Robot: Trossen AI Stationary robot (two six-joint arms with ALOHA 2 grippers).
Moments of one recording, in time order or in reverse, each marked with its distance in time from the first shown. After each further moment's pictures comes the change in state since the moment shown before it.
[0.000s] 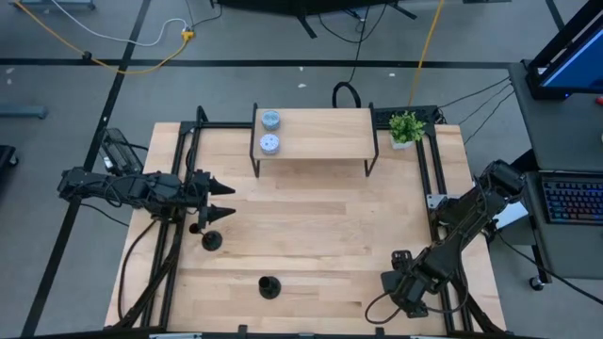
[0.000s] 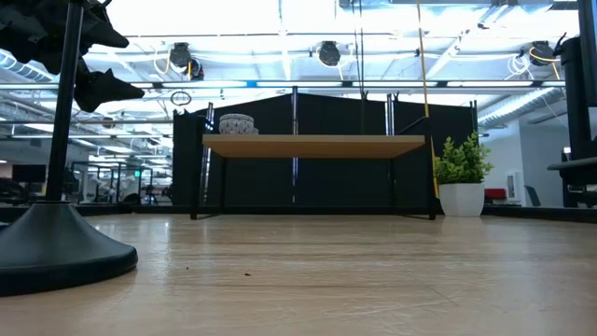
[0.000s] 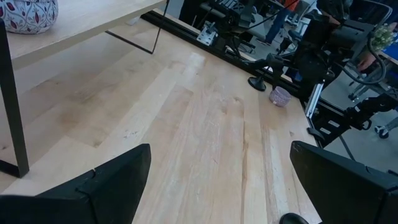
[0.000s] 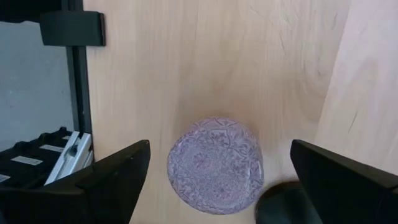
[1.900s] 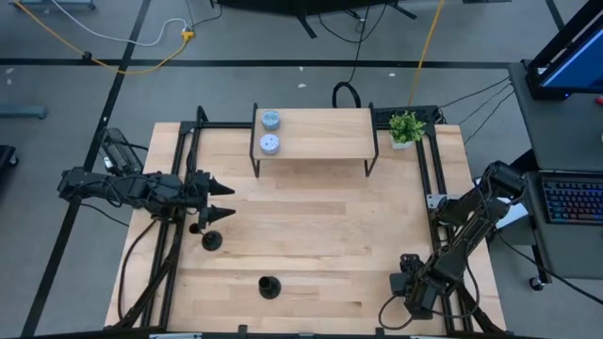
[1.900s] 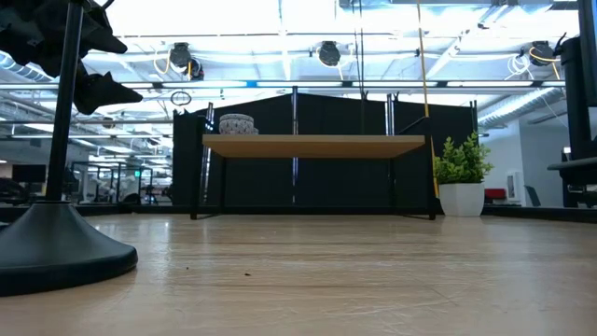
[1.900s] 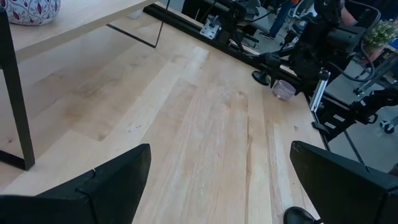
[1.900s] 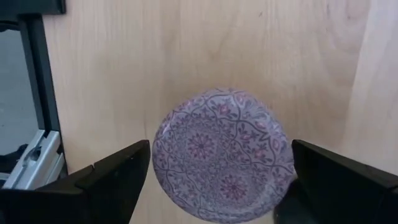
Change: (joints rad) left arm 0.000 0.000 0.000 -0.027 0.000 0.002; right arm 0.123 0.003 -0.142 0.157 0.077 0.188
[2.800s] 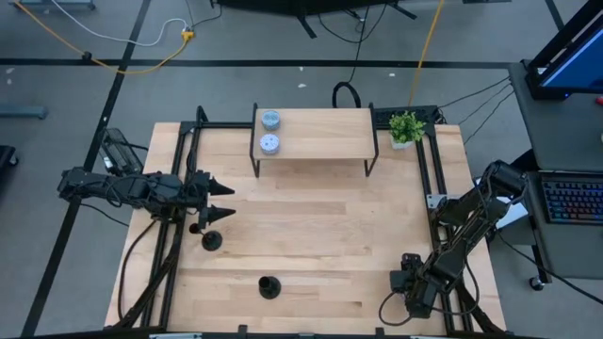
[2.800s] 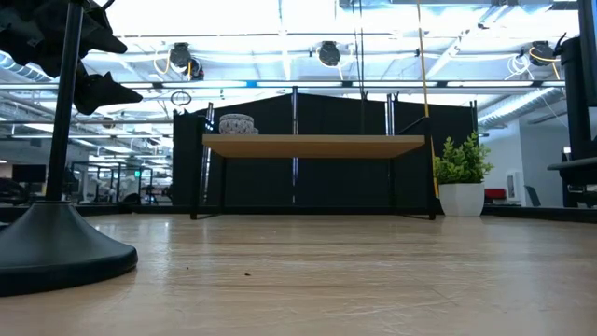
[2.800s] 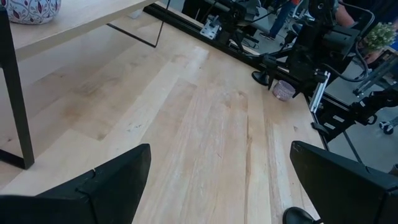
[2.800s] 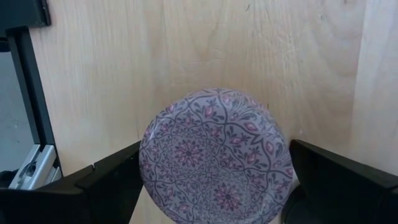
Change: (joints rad) left arm 0.000 0.000 0.000 0.000 0.000 -0.005; right arm 0.000 -0.002 -0.059 0.084 0.004 0.076
